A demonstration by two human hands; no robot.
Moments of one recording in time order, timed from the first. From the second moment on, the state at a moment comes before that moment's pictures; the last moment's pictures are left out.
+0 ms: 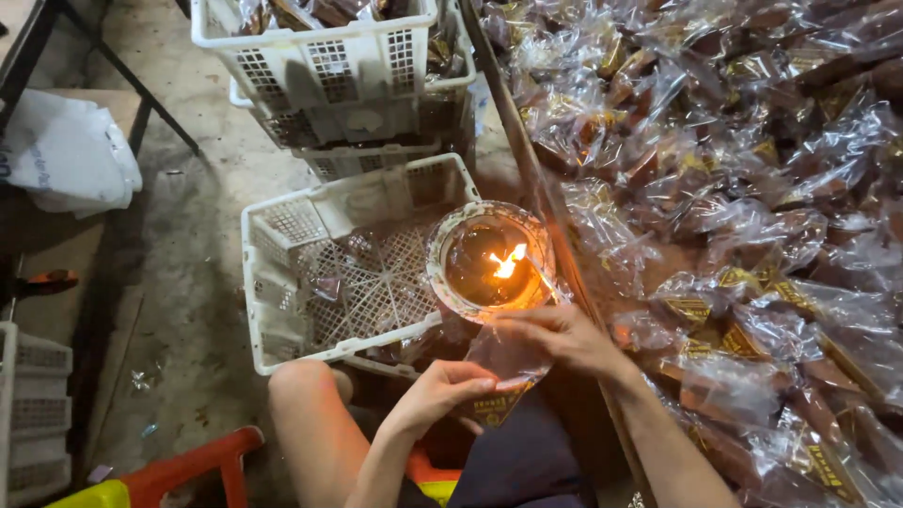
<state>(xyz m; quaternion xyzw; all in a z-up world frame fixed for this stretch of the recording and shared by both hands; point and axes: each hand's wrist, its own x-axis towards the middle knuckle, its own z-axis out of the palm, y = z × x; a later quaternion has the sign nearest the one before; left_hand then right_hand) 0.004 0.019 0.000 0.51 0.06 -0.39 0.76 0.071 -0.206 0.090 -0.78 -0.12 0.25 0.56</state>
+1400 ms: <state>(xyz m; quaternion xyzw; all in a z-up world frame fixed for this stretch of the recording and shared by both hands) -0.004 -0.038 -0.018 0.21 0.28 -0.19 0.92 0.080 -0.167 0.000 -0.62 0.22 0.12 0.74</state>
